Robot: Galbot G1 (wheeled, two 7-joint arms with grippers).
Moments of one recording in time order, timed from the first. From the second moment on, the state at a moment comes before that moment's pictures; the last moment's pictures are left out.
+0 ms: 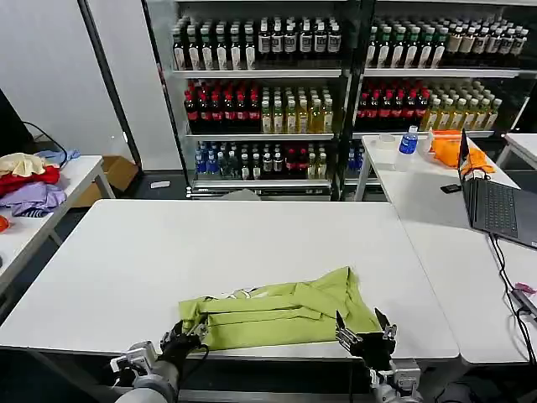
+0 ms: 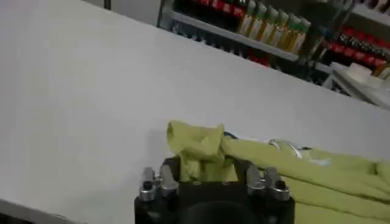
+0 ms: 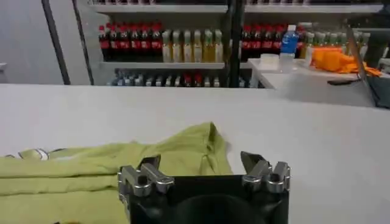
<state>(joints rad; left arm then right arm) 1.46 -1.18 -0.34 -2.07 -0.80 0.43 -0.47 -1.60 1.29 0.37 2.27 0.25 -0.46 0.27</state>
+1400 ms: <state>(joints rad) 1.25 -0.95 -0.61 -1.96 -1.13 0.44 -0.40 -1.62 1.26 0.39 2.29 0.25 -0.46 0.27</state>
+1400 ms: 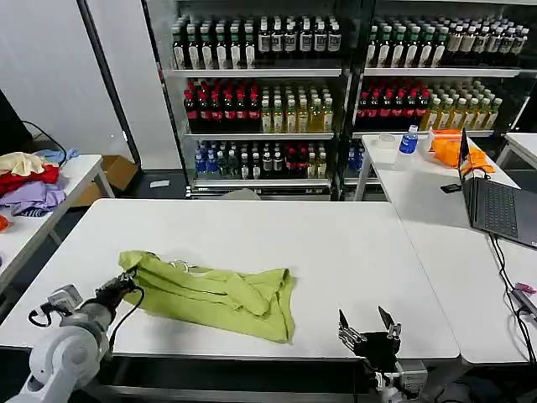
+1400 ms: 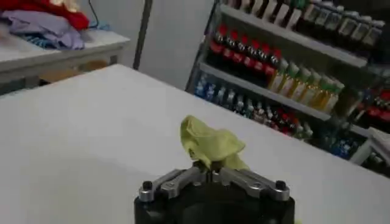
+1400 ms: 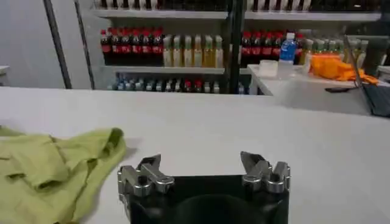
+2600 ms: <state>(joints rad) 1.18 -1.11 -0.15 -2.05 -1.02 0.39 -0.36 -1.60 1.27 0.38 2.25 0.24 -0.46 0.27</state>
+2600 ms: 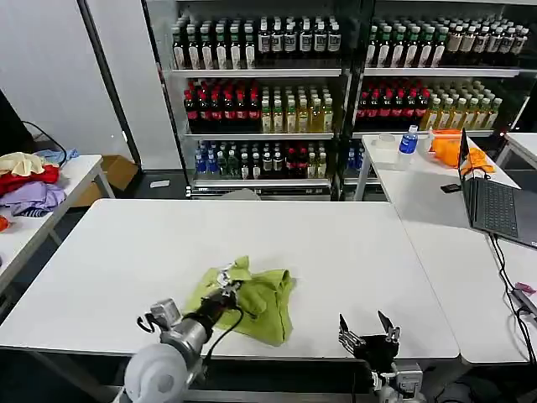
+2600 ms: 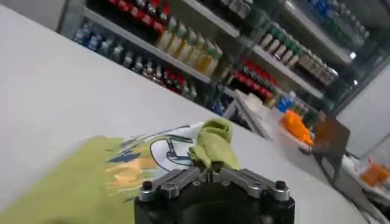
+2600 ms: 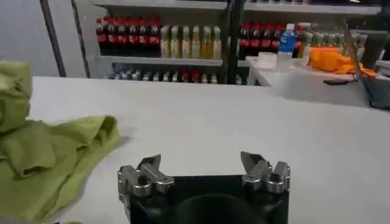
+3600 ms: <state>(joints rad) 1.11 -1.01 -0.21 -1.95 -0.95 0.45 -0.32 -1.62 1.28 0.39 2.28 0.24 -0.45 0.27</state>
